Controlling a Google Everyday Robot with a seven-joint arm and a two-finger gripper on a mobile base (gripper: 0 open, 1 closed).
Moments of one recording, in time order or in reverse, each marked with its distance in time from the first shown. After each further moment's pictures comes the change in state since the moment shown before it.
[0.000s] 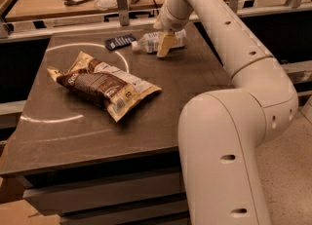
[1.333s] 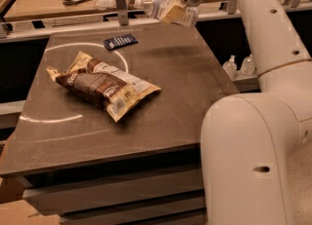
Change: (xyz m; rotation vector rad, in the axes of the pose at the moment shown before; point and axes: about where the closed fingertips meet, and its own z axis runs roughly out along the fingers) arm -0.018 -0.025 -0.105 0.136 -0.242 0.205
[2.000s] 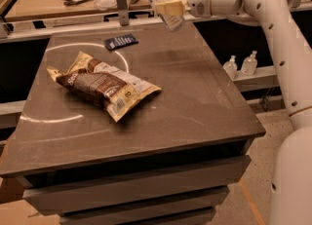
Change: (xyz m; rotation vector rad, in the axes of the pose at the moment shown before) arm -0.039 -0.001 -0.036 0.124 -0.640 0.308
